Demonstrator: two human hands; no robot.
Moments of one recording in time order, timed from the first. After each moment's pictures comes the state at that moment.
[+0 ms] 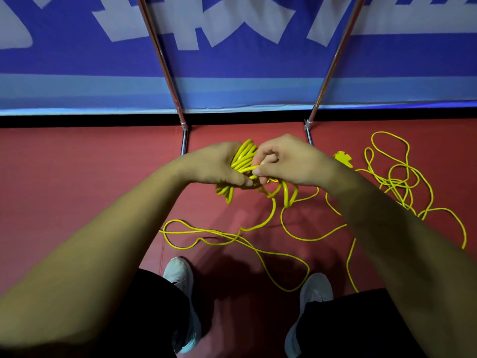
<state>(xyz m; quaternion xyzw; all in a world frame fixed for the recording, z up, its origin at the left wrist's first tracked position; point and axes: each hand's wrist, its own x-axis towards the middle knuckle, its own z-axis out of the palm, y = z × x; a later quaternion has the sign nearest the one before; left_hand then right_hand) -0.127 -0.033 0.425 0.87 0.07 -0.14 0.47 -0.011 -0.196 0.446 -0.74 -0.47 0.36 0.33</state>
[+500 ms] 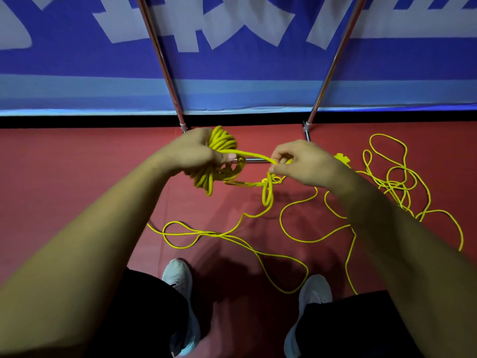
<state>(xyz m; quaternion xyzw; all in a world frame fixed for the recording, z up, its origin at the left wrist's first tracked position) -0.137 -0.007 0.437 0.83 0.22 -0.05 0.50 0.016 -0.206 0.422 -0.84 -0.44 0.24 0.23</state>
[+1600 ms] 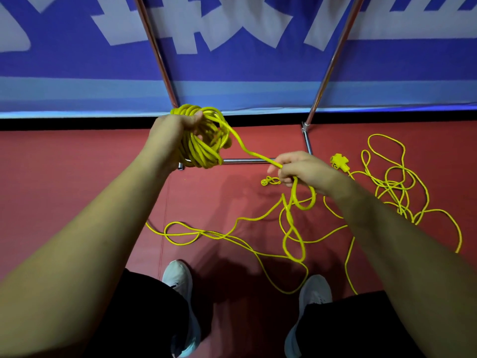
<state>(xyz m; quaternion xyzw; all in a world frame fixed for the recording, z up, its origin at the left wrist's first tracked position) -0.135 0.015 0.436 0.53 0.41 0.21 0.71 0.027 -0.212 0.384 -0.73 -0.29 0.46 0.42</state>
